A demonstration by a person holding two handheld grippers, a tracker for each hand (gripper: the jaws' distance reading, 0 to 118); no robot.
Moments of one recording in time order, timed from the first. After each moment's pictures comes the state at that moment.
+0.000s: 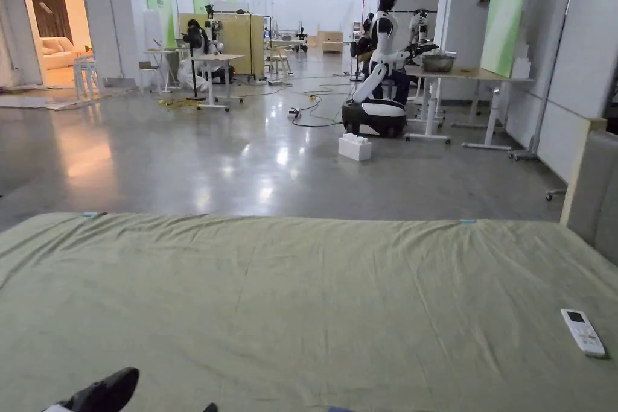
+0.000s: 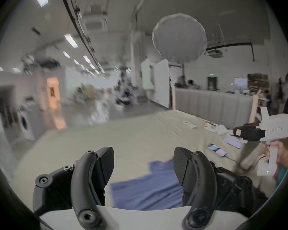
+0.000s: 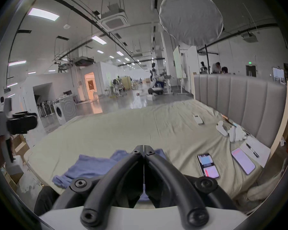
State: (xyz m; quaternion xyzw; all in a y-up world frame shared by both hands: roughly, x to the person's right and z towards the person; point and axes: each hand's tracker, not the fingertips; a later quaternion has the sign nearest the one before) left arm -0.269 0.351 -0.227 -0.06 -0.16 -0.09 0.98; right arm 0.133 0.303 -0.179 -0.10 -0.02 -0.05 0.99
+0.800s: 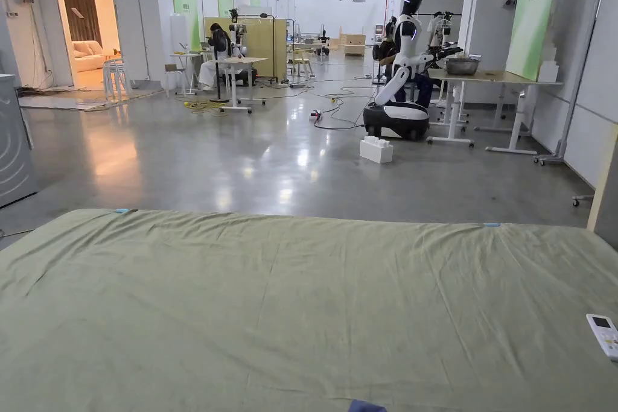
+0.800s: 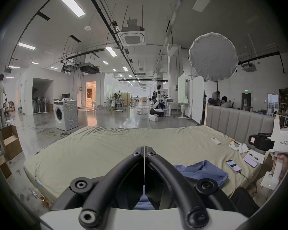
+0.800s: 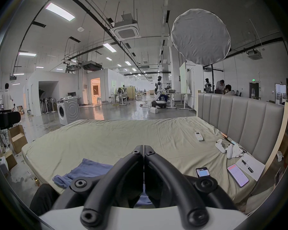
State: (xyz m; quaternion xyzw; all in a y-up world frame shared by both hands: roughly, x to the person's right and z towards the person) left arm -0.284 0.344 -0.160 -0.06 -0.06 0.00 1.00; right arm 0.110 0.311 -0.146 -0.07 -0.02 -0.01 1.00
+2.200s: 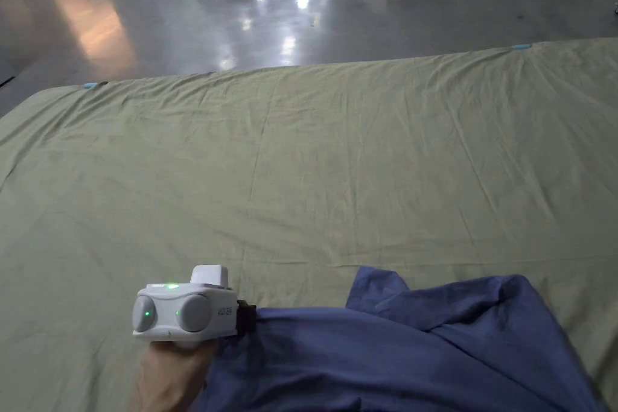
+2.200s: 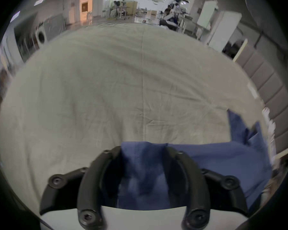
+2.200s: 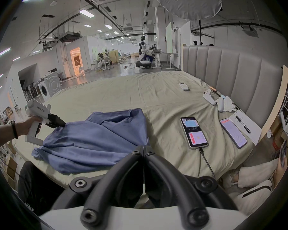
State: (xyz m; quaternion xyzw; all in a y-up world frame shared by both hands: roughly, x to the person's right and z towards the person) left arm -0.222 0.103 -0.526 -0.50 -0.06 -0.04 0.87; right arm 0.169 0.206 -0.180 -0.28 -0.08 -0.04 0.96
